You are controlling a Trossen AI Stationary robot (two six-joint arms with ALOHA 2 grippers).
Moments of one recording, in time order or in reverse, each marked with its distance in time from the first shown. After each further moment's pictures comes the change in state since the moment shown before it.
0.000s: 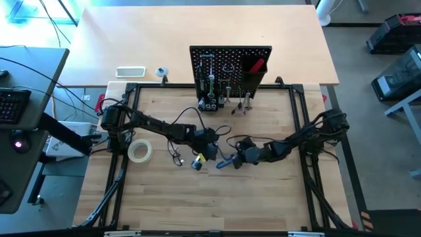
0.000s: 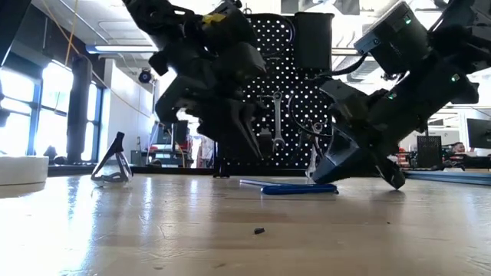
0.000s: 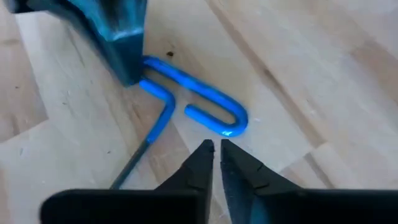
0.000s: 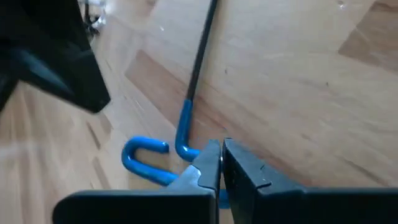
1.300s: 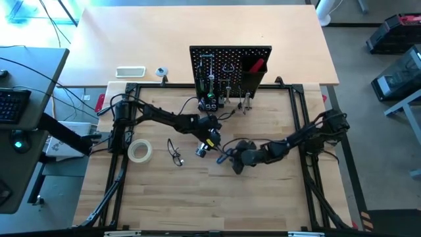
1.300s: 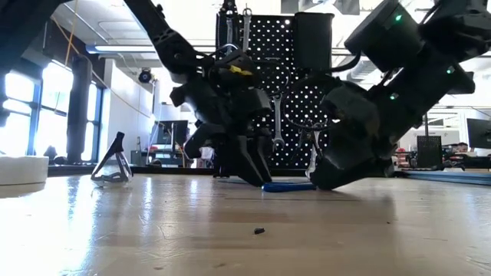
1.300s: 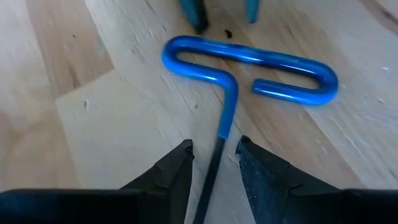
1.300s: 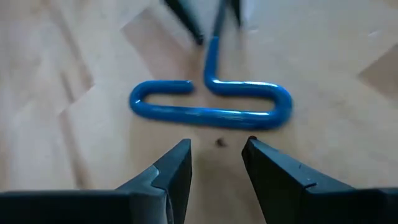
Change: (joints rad) left arm 0.171 0.144 0.035 0.047 0.074 0.146; right arm -0.009 0.038 0.069 -0.214 0.003 -0.263
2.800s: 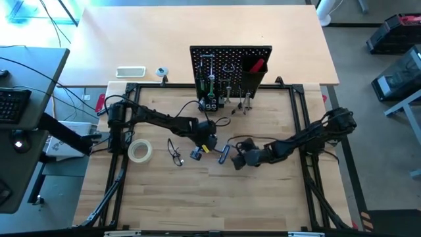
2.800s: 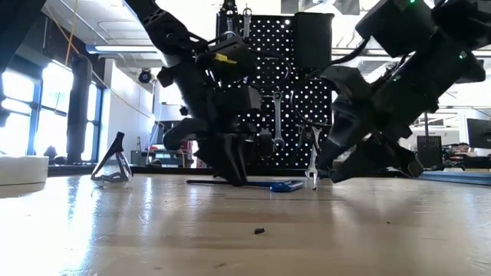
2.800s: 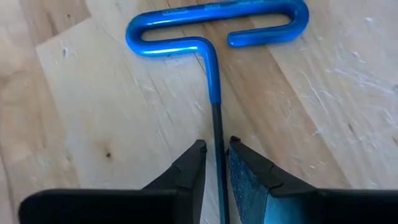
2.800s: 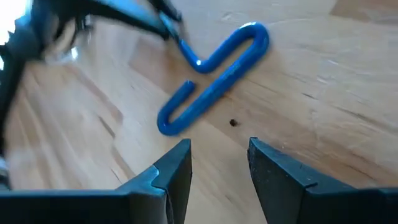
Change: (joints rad) left arm -0.056 -0.061 -0.006 -0.165 -0.187 -0.044; right arm 0.041 -0.120 -0.006 -0.015 -0.018 0.449
